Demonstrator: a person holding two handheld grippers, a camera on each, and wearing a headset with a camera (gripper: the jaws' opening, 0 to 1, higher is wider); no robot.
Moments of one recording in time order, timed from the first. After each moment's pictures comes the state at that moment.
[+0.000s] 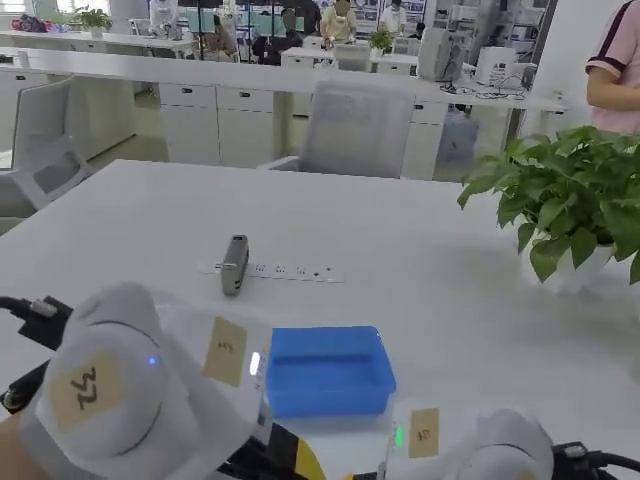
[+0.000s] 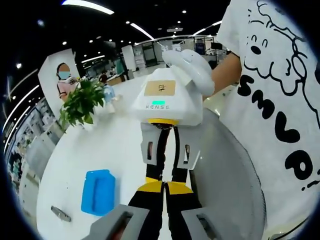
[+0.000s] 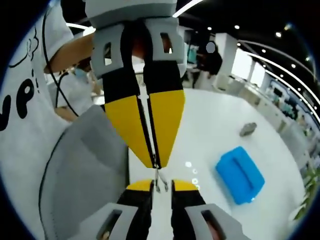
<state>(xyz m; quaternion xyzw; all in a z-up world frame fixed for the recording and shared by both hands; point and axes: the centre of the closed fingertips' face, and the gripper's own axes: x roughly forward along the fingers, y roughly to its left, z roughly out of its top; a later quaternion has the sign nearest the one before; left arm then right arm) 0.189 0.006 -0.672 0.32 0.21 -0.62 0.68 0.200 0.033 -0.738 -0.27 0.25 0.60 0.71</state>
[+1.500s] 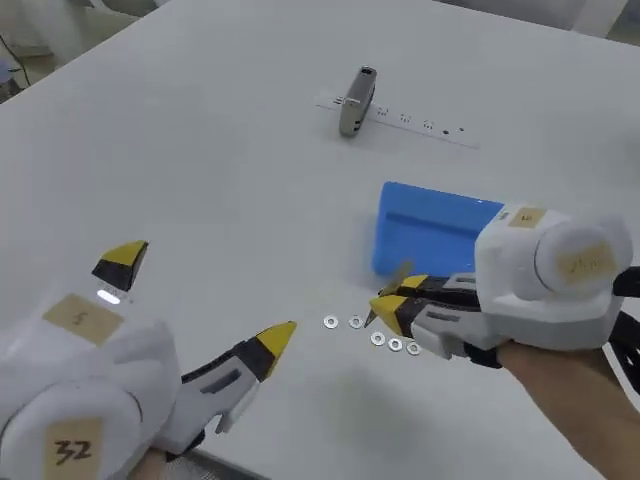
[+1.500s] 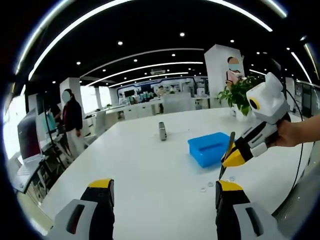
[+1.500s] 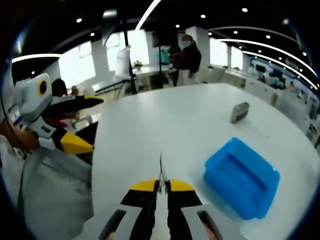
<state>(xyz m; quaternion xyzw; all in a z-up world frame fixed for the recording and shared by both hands) 0.237 0.198 -0.729 0.07 0.18 0.00 0.98 0.304 0.084 -0.781 -0.16 0.29 0.56 0.76</state>
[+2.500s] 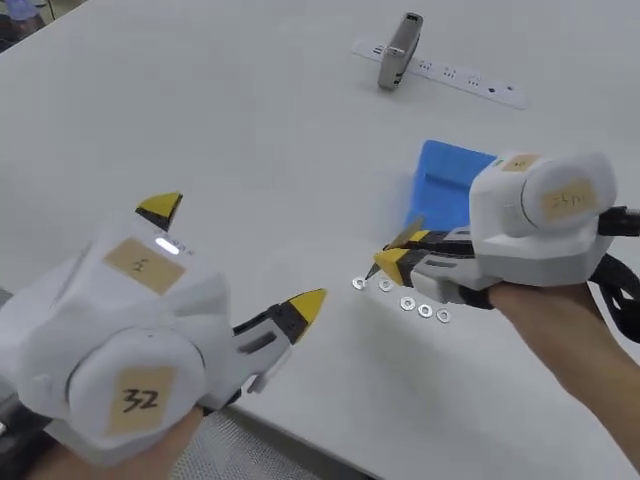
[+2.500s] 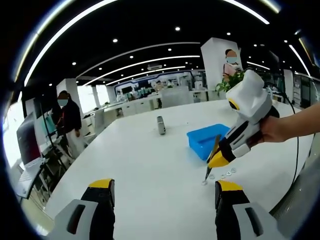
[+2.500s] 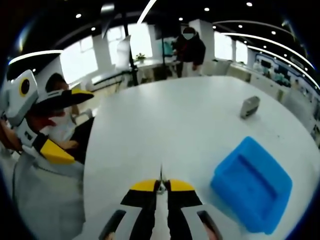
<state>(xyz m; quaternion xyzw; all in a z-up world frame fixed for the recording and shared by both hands) 0.236 0.196 -0.738 0.09 0.21 -0.01 0.97 0.313 0.113 -0.808 -0.18 0.31 0.57 0.74</state>
